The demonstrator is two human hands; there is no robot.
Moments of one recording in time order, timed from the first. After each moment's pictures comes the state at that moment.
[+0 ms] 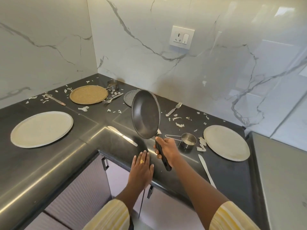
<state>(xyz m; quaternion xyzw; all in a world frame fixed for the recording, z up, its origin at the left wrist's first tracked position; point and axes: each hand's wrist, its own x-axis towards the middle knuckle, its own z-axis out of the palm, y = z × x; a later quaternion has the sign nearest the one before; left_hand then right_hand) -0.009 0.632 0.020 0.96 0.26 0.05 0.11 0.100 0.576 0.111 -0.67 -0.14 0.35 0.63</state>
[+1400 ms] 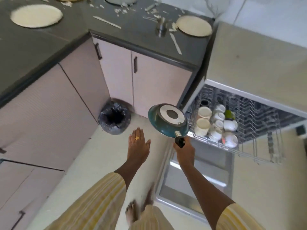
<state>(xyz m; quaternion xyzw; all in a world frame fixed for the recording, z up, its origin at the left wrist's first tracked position) -0.384 0.255 -0.065 0.92 0.30 -0.03 0.23 -0.305 0.107 -0.029 -0.90 -0.01 0.14 0.42</state>
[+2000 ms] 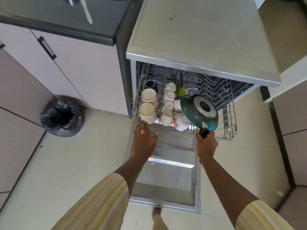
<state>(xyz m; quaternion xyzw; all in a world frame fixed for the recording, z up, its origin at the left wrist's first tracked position) -0.198 0.012 -0.116 0.95 0.19 -0.07 0.25 -0.123 -0.178 -0.091 -0.90 0.22 0.03 0.38</state>
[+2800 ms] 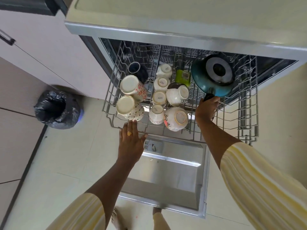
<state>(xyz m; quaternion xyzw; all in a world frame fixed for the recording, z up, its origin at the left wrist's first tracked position) -0.142 -0.018 -0.212 0.96 0.22 -0.10 0.12 0.076 -0.183 -0.213 -0.90 0.22 0.06 0.37</state>
